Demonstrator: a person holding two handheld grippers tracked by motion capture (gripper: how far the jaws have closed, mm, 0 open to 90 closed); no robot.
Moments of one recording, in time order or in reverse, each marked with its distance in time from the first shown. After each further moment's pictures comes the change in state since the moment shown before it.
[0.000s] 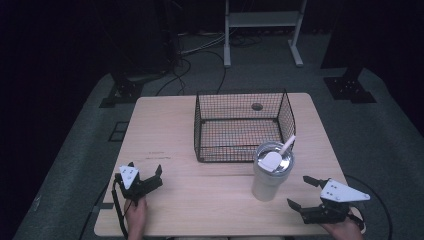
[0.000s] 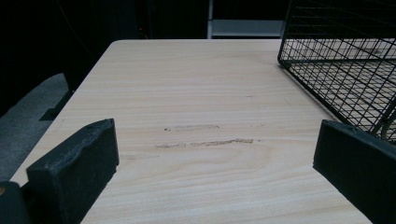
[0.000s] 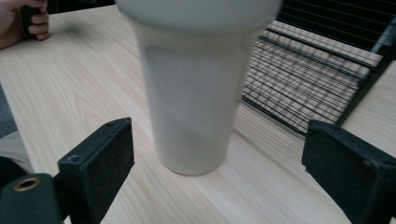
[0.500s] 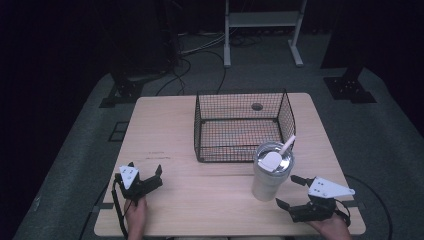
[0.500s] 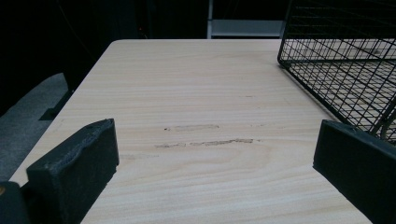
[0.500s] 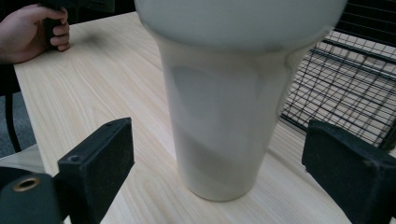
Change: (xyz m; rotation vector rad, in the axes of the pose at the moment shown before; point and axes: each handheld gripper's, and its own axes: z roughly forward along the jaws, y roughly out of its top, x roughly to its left) left arm 0.000 0.000 0.000 0.002 -0.001 -0.002; right arm 0.009 0.006 0.024 -0.010 0.067 0.029
